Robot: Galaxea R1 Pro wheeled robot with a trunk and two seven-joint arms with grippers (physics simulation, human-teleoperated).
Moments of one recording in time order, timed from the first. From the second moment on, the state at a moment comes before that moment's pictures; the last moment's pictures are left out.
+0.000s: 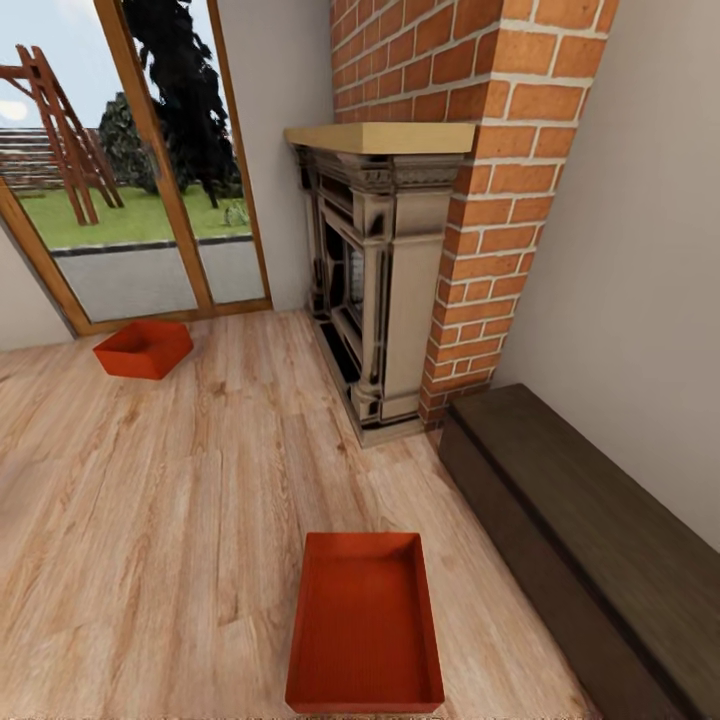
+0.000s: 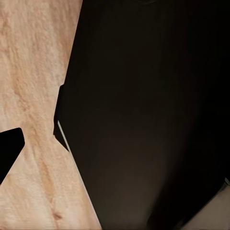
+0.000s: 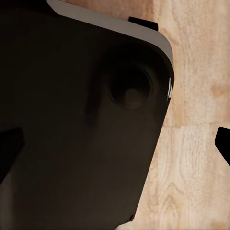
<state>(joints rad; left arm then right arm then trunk) 0.00 -0.01 0.03 -0.06 0.30 -0.10 0.01 -0.15 0.01 0.56 0.03 -0.35 -0.15 0.00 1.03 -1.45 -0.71</state>
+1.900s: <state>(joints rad) 0.00 0.00 0.03 -0.05 0.30 -0.10 0.01 -0.15 0.00 0.56 0.03 -0.36 -0.15 0.00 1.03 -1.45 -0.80</state>
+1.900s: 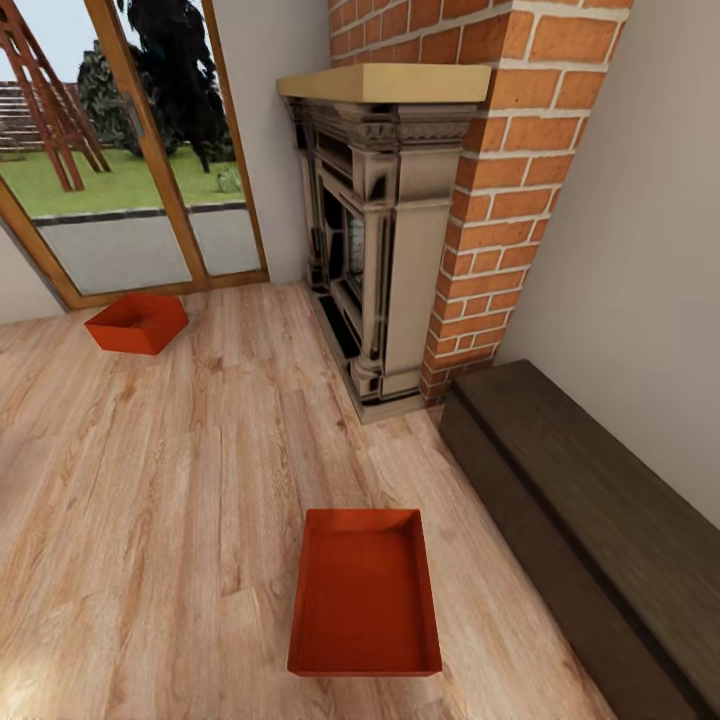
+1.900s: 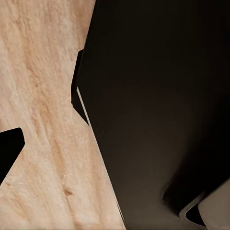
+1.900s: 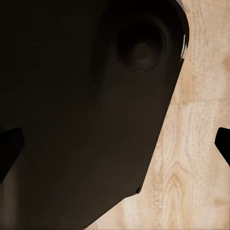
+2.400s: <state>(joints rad) 0.00 0.08 0.03 -0.18 0.30 -0.09 0.01 -0.16 0.00 0.55 0.00 -0.40 -0.13 -0.01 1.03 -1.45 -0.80</state>
